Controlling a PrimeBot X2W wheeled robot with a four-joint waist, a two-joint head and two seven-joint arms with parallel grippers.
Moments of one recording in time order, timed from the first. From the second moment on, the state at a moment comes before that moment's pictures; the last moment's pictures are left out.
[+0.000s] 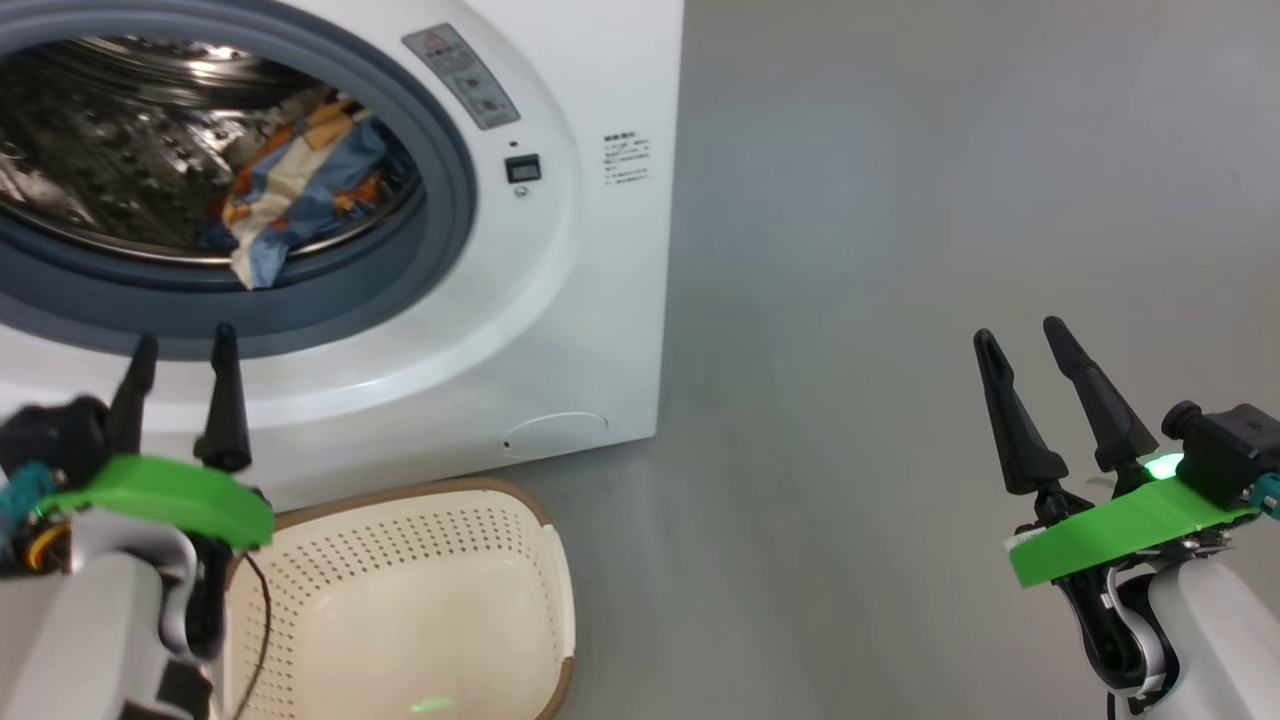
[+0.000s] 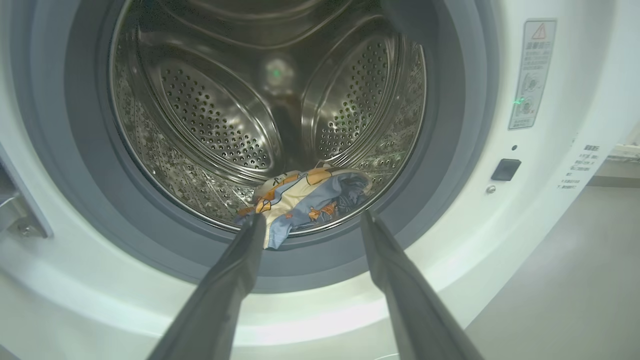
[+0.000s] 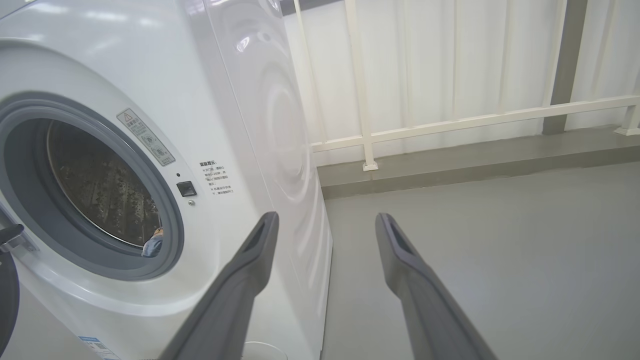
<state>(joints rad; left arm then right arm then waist) -0.59 0.28 -0.15 0.74 -0.50 -0.08 -0.26 -0.27 -0.28 0.23 0.22 0.56 0.13 -0.25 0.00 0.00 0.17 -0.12</state>
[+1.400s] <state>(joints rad) -0.08 0.16 -0.05 0.26 -0.38 0.00 -0.26 -0.19 -0.30 0.22 0.25 0.53 0.13 -0.25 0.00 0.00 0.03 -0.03</state>
